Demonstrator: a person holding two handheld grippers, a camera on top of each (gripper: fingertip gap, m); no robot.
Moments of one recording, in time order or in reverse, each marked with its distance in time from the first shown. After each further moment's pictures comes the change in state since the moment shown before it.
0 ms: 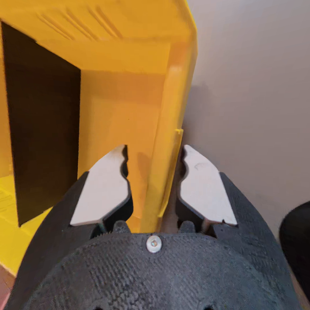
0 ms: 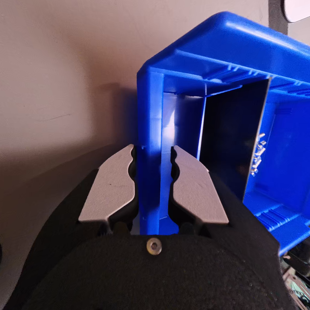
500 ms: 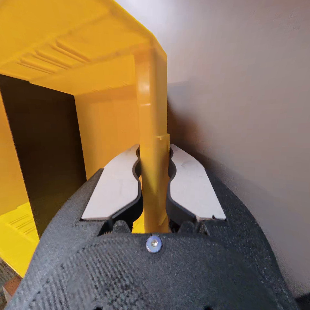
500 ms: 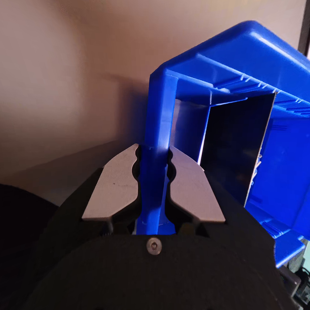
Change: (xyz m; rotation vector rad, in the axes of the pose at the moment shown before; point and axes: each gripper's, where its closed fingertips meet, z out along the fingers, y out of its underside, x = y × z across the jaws) left arm 0.083 -0.148 0.033 0.148 0.083 0.451; right arm -0.090 -0.036 -0.023 0.111 -0.037 -0.217
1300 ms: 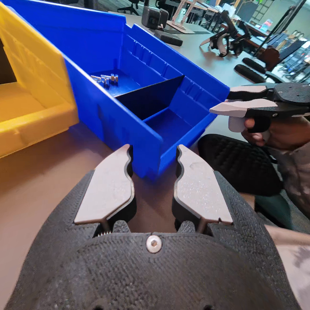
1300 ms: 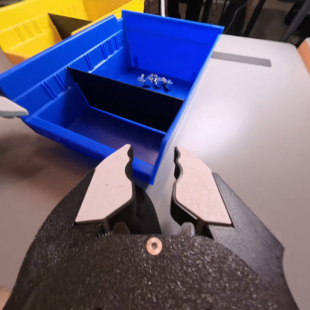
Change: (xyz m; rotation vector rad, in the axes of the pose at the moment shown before) left arm 0.111 -0.188 -0.060 0.769 0.231 -0.842; right arm -0.028 0.077 -0.096 0.463 0.438 1.077
